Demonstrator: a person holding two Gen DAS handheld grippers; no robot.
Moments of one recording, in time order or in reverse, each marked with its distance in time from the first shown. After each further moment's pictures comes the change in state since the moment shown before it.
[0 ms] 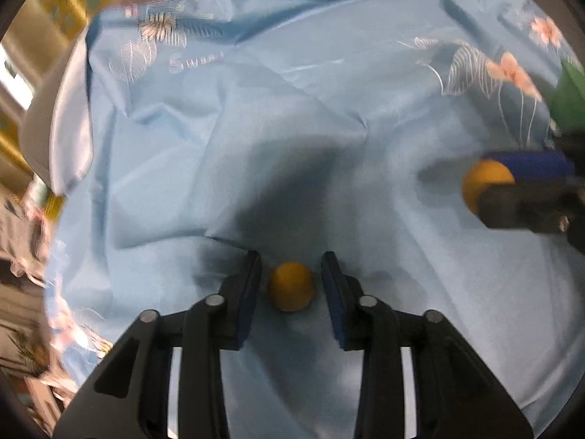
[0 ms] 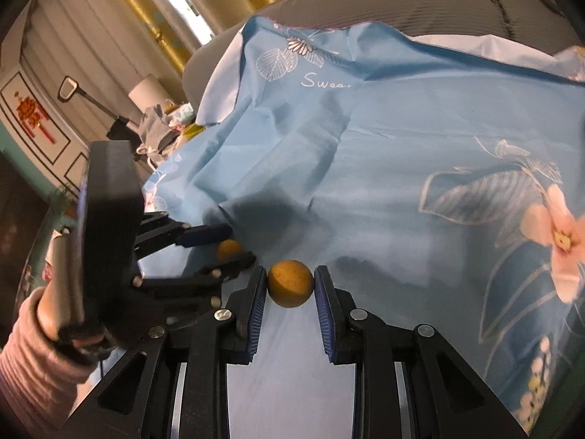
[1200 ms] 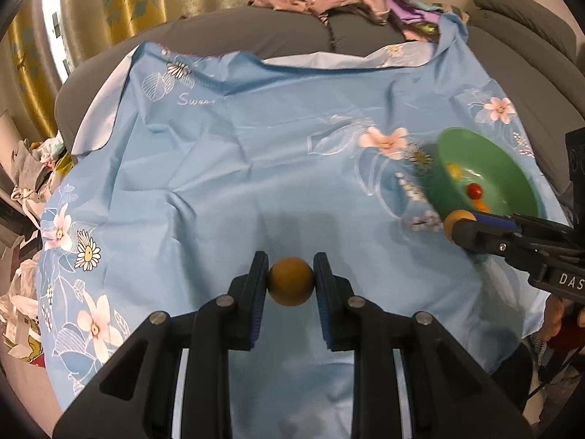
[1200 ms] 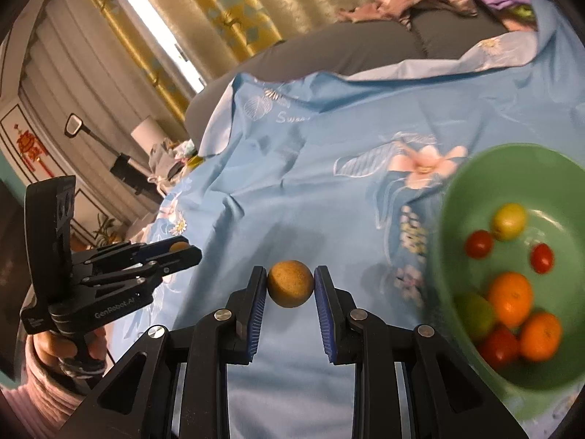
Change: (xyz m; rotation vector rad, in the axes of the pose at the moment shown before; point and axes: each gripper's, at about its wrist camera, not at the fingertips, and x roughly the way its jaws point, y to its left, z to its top) left arm -0.143 -0.087 -0.056 -0.193 -0.231 -0.101; right arm -0.146 -0.005 -0.083 0.082 -0.149 -0.056
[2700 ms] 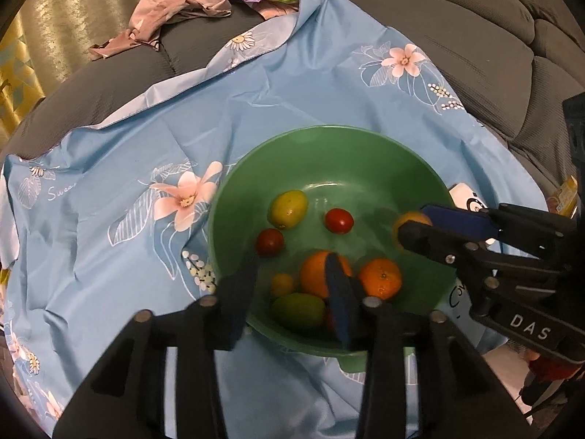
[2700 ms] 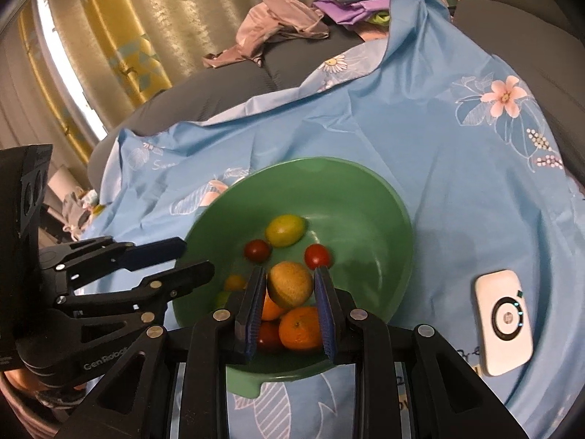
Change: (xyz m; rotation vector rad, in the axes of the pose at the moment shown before) left arm 0.060 -0.202 0.062 0.300 0.020 -0.167; right arm -0.092 -0.121 -0.010 0.143 -0.105 -0.350
